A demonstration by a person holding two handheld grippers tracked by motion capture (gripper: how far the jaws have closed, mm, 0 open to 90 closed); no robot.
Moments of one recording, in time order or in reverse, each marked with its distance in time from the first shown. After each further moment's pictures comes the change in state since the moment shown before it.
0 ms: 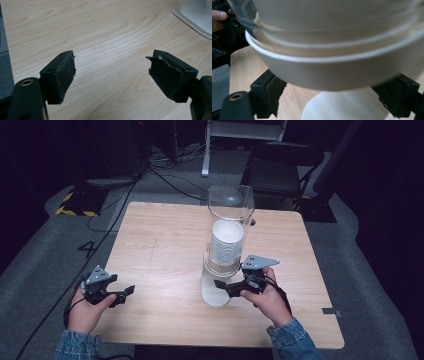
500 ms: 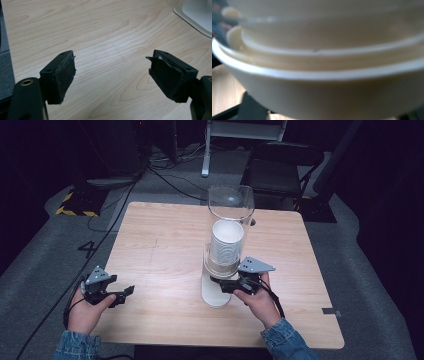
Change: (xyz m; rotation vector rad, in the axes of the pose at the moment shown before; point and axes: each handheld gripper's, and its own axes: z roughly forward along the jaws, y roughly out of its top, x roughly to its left) left arm 0.001 -0.001 0.000 0.003 0.004 0.002; right arm 0.004 -0.010 0.015 -0.140 -0.086 -0.002
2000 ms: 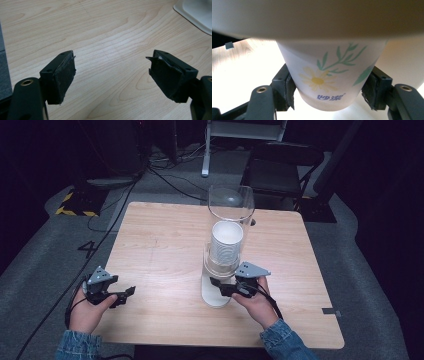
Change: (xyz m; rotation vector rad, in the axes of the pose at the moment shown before) left arm -0.001 0.000 0.004 0.014 -0.009 0.002; right arm 0.000 -0.019 0.006 0.070 -0.033 -0.051
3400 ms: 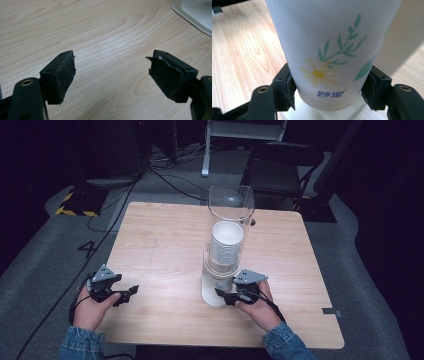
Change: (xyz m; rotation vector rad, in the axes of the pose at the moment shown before) left arm -0.001 0.004 0.010 0.009 -0.016 0.009; right arm 0.001 -0.023 -0.008 0.203 -0.012 -0.016
